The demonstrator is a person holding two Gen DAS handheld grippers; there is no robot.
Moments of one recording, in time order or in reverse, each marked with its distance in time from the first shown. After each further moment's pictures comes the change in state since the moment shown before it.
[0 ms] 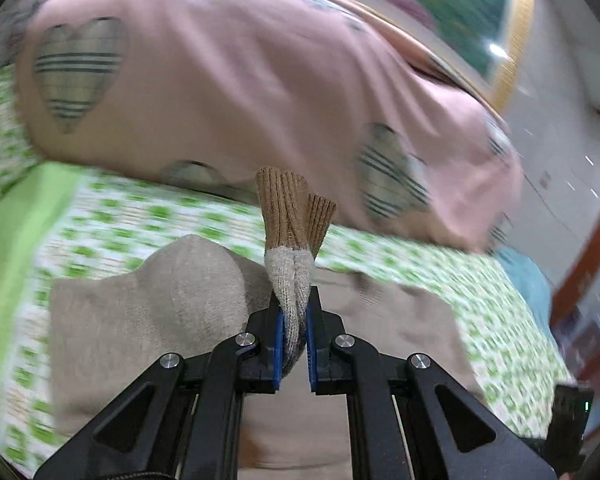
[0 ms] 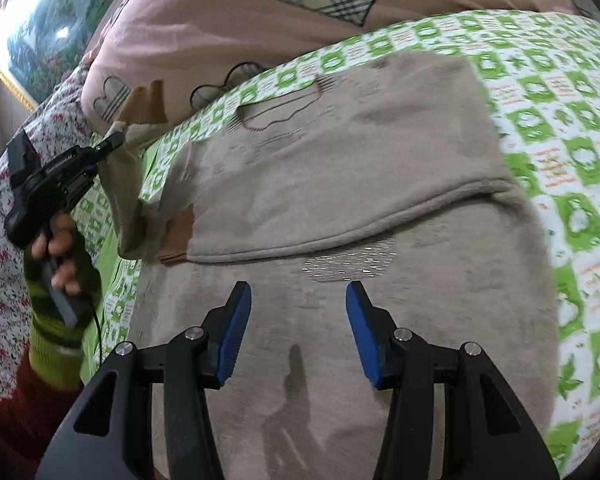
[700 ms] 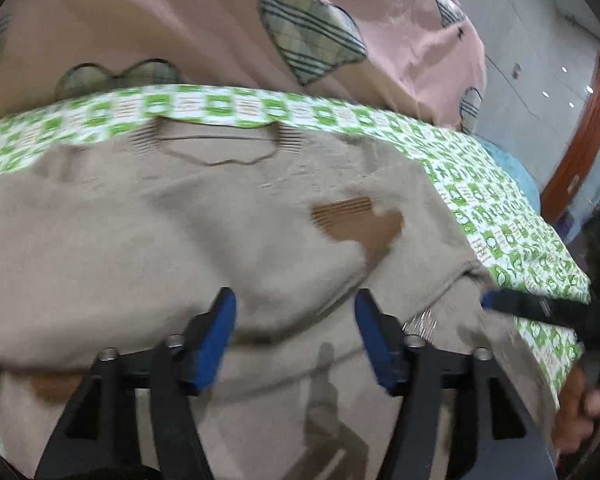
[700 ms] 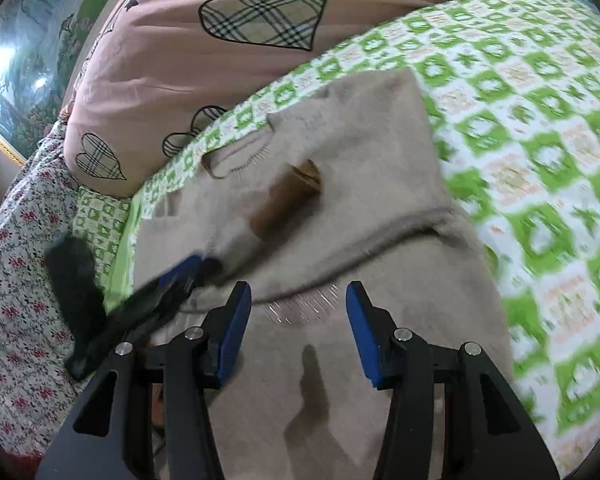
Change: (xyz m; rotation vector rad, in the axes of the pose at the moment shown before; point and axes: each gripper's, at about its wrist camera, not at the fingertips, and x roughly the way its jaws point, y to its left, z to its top) left arm 0.062 -0.058 -0.109 0.157 0.263 -0.043; right arm -0.004 -0.038 0.030 0.136 -0.065 0.017
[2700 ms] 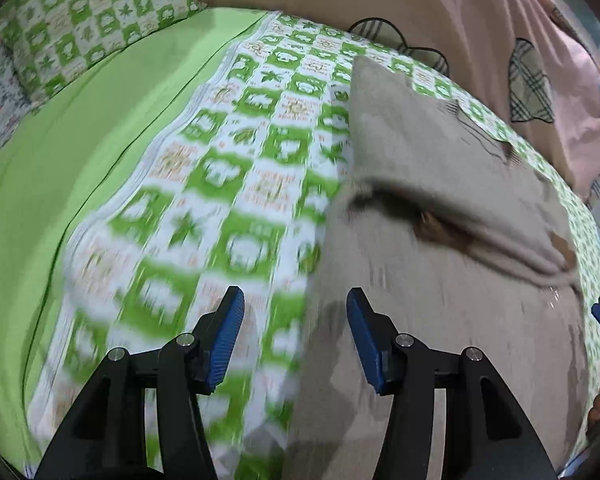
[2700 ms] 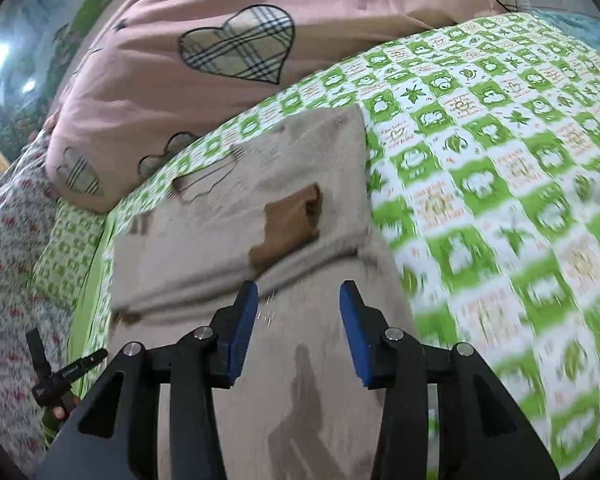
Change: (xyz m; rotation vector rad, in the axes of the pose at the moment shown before) left arm -0.136 0.158 -0.110 -0.414 0.077 0.368; right arm -0.041 -0.024 -0.011 -0.045 -0.095 -0.118
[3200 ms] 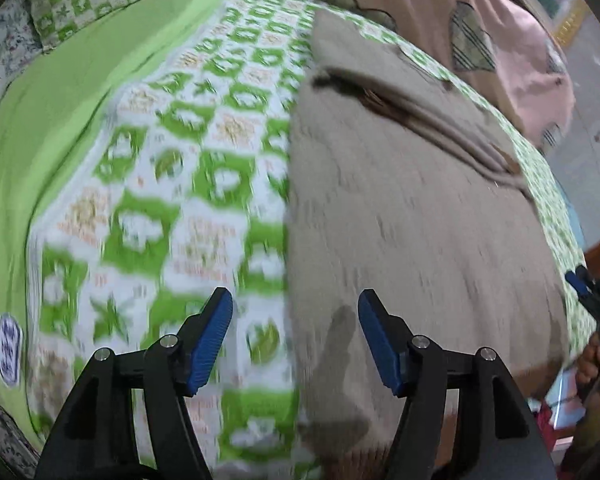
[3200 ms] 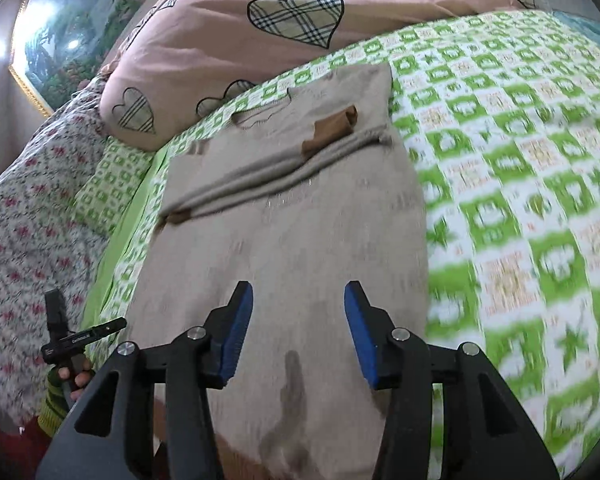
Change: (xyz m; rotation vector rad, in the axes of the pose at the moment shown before) left arm -0.065 0.025 -0.117 0.080 0.096 -0.155; right arm -0.074 0.001 -0.092 -0.103 0.091 0.120
